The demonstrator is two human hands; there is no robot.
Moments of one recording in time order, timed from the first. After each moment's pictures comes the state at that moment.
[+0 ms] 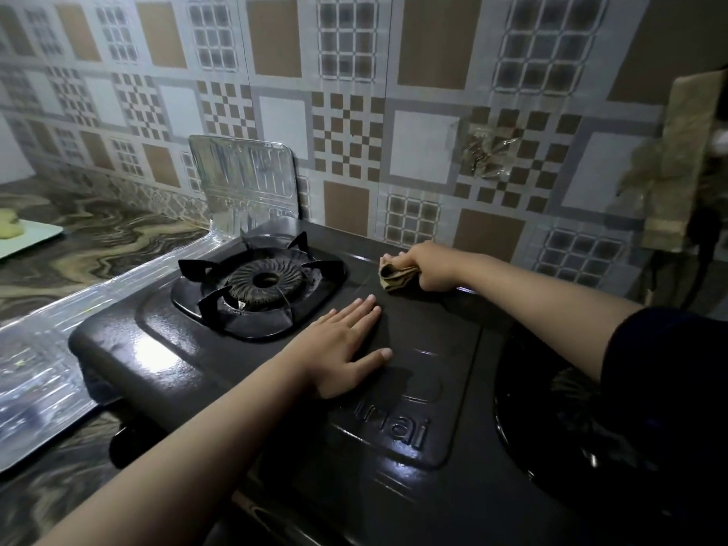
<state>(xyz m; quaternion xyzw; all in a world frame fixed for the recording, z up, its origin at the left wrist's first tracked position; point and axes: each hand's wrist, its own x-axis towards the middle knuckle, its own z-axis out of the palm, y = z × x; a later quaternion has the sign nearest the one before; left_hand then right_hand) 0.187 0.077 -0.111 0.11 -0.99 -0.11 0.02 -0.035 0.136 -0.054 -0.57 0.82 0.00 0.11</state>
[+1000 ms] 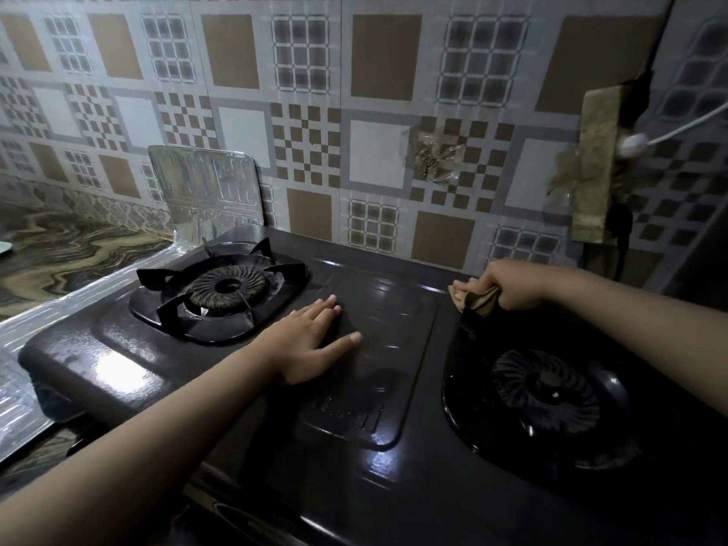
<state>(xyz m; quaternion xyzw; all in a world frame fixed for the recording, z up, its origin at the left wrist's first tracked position) 0.182 0.083 -0.101 0.16 -0.98 -0.13 -0.01 -0.092 0.284 -0.038 -0.47 0.87 0.08 0.15</state>
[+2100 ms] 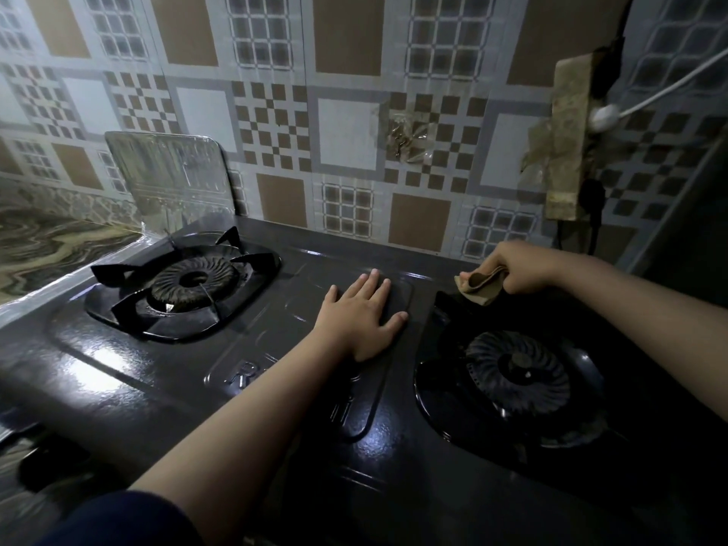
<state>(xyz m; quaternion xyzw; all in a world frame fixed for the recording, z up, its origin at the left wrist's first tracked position) 0.093 0.146 -0.110 0.16 -0.98 -0.09 0.01 -0.096 0.321 -0.031 -0.44 0.89 0.00 0.14</state>
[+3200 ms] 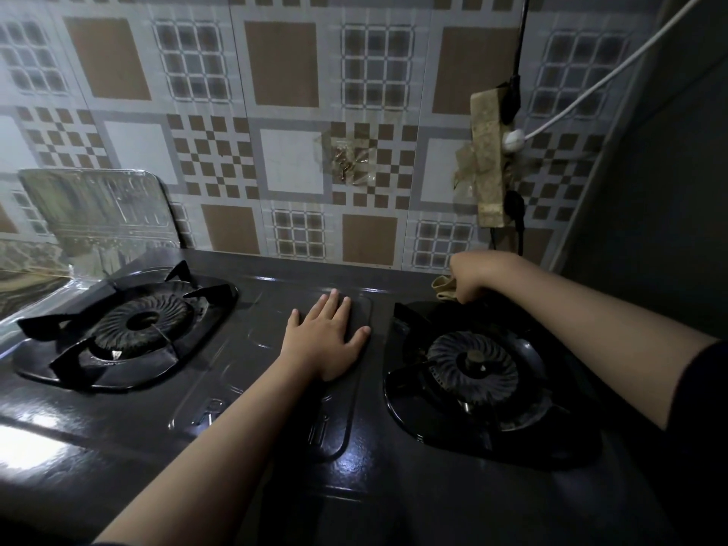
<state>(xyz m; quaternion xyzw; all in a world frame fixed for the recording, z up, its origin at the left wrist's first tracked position) 0.093 0.148 -0.111 0.15 -0.98 -0.10 0.03 -0.063 0.324 -0.017 -0.29 0.94 0.14 0.10</state>
